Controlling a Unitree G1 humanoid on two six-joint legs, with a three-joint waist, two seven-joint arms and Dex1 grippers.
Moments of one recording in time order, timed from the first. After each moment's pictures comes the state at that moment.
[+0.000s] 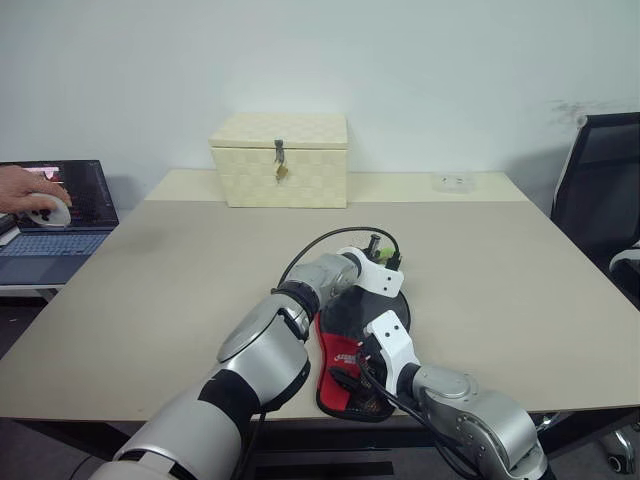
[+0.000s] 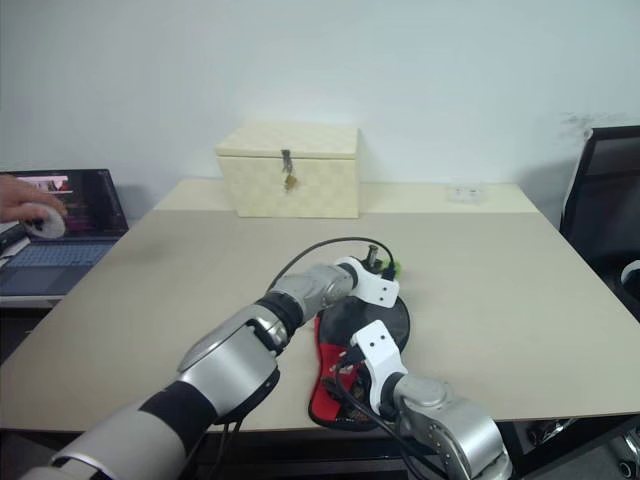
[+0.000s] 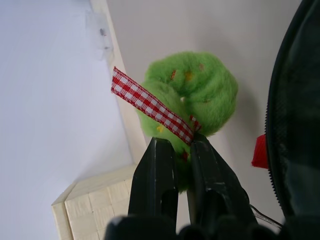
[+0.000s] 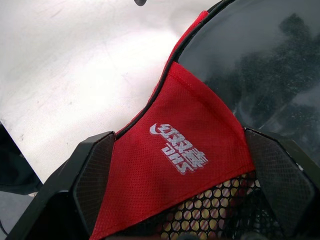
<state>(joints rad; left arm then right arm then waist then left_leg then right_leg) -1.38 0.06 -0.67 1.43 0.89 -0.33 -0.08 -0.25 -0.17 0.34 -0.51 0.29 1.08 0.26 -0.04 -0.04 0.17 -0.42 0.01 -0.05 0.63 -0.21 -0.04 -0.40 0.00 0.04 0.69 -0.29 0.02</state>
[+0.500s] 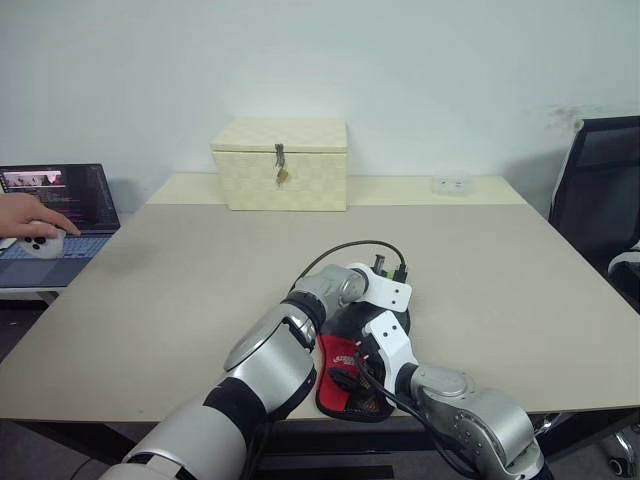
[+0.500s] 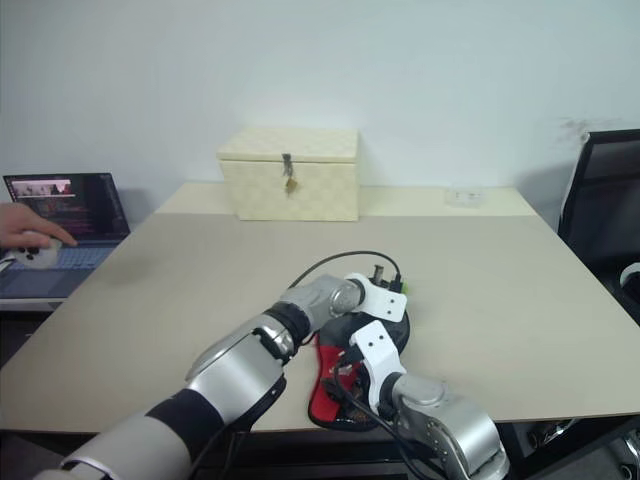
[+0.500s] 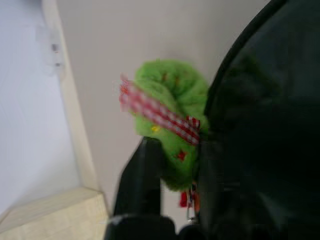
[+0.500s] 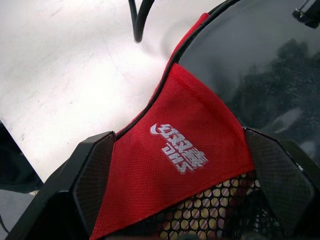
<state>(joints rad) -1.33 0.02 -0.60 1.43 0.79 -0.34 -0.30 -0.26 -0.16 0.34 -0.48 0.29 1.10 0.26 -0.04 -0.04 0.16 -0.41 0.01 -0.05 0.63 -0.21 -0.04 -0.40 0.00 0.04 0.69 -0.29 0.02</state>
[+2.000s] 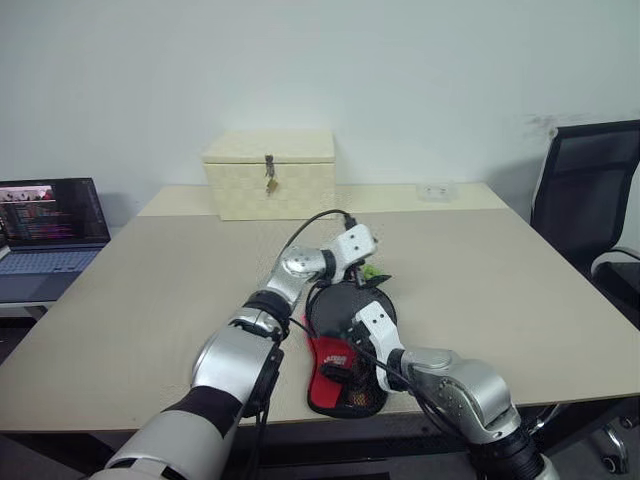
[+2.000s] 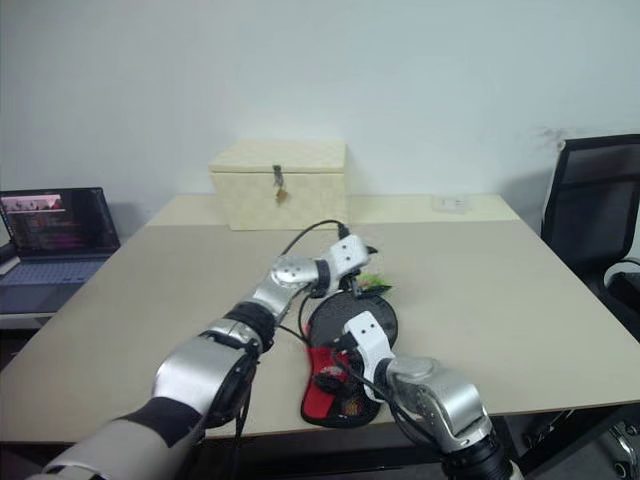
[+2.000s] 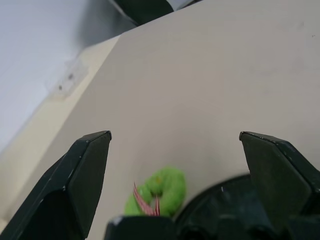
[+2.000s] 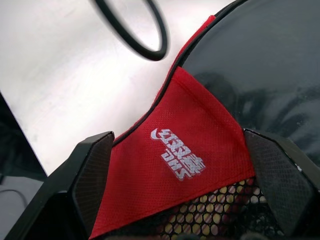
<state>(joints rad) -1.20 0.20 -0.08 1.28 0.19 -0.42 -0.85 -0.46 -0.14 0.26 -0.28 0.35 1.14 0.41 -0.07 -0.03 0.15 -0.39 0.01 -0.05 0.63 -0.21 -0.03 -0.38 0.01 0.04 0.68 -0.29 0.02</state>
